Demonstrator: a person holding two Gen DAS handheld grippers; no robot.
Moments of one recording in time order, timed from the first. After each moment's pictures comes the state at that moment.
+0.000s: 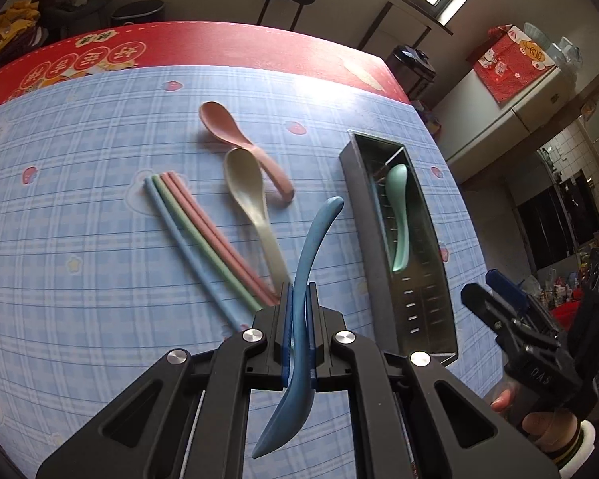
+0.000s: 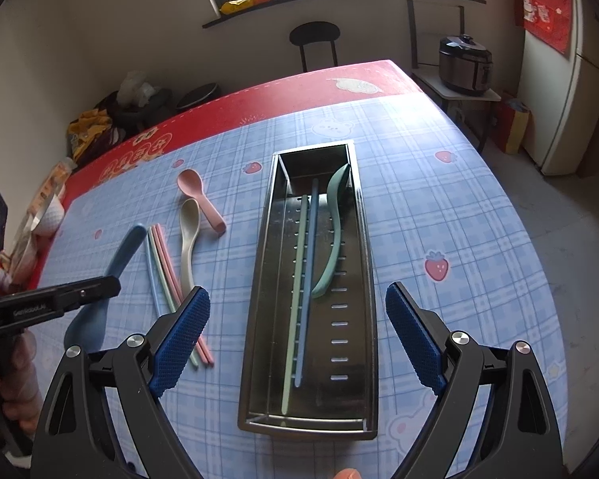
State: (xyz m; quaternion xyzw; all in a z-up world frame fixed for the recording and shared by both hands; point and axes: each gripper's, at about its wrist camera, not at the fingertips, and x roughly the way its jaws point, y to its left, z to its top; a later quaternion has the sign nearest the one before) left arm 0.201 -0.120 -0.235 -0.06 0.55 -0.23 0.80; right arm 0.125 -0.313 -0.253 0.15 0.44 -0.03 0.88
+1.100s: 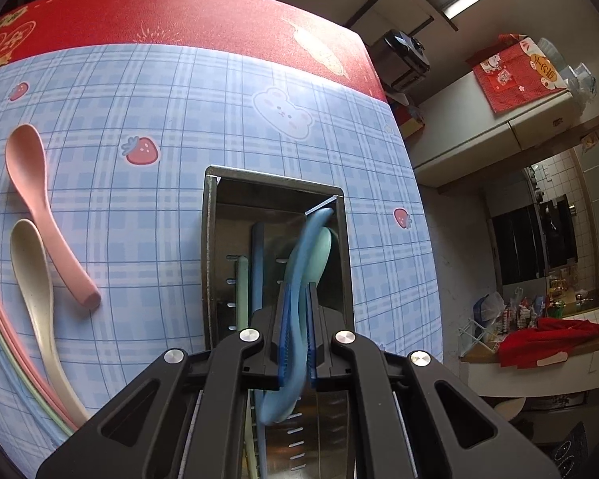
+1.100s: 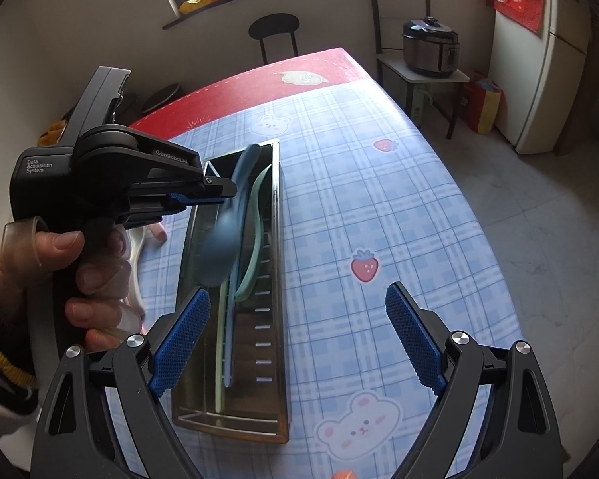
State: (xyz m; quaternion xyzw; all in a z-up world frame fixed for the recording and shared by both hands) left arm 0.298 -0.275 -0.279 -0.12 0.60 -0.25 0.75; right arm 0.123 -0.369 -0.255 0.16 0.46 -0.07 0.87
